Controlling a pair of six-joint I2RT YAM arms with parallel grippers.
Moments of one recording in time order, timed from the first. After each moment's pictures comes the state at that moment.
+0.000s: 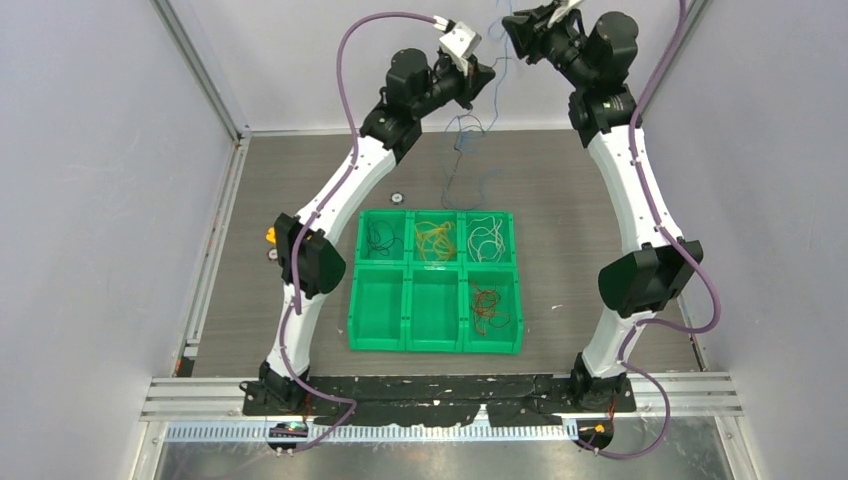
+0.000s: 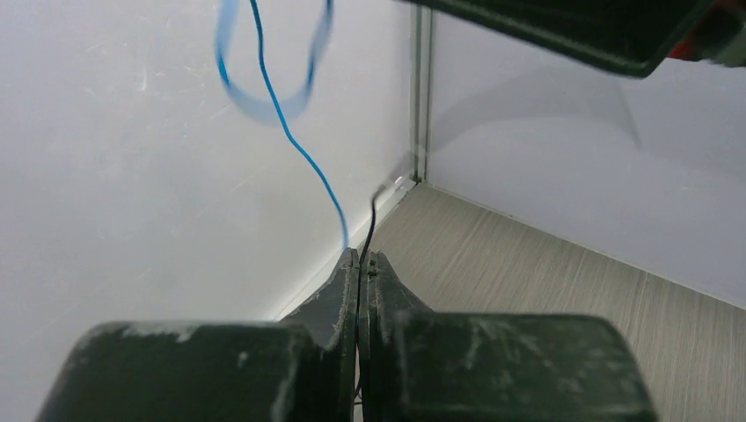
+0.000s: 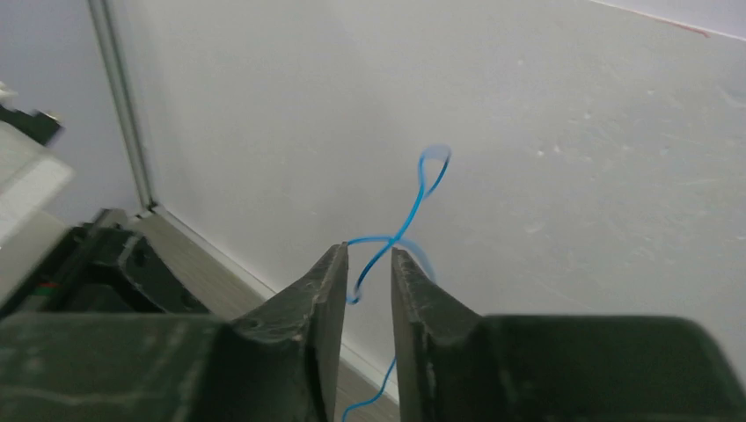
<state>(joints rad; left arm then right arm) -0.58 2.22 2.39 -0.03 0.37 0.02 0.18 1.81 2.07 0.03 -0.45 -0.07</state>
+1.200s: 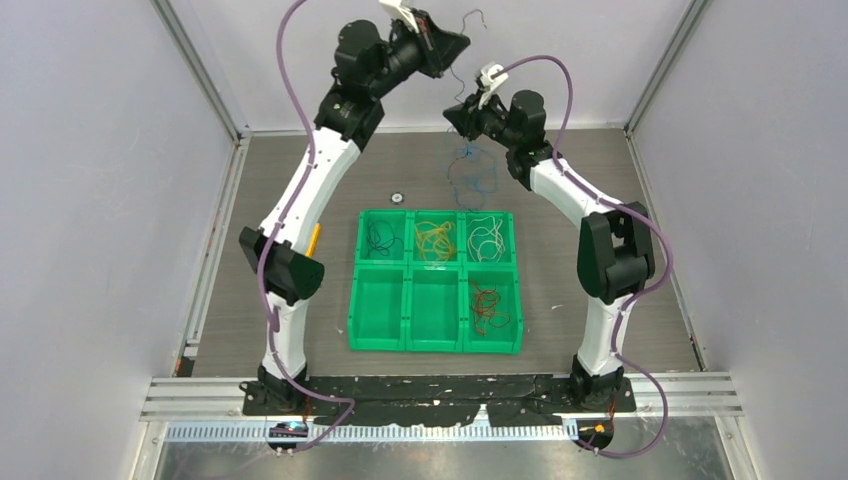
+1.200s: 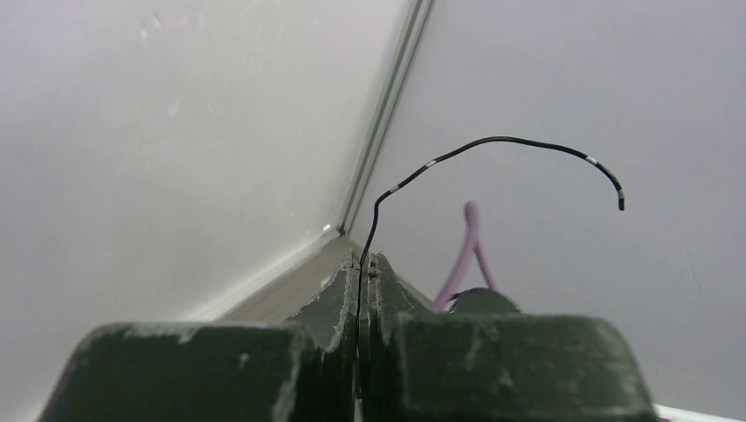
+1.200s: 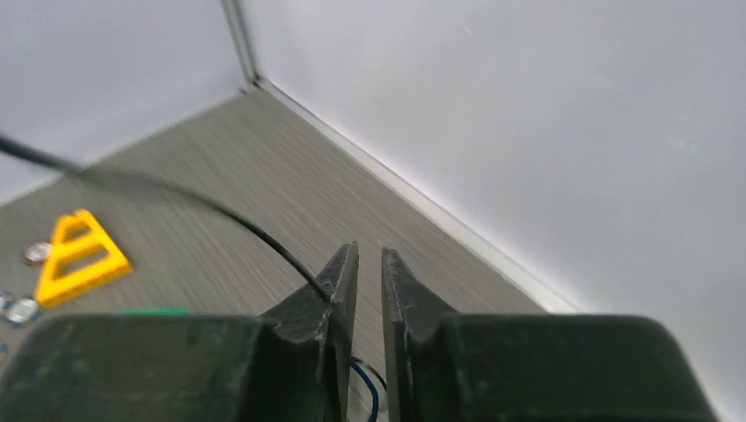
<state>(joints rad) -0.51 2.08 2.42 -0.11 0.38 -0.39 0.32 1.94 1.59 0.44 -0.53 0.05</state>
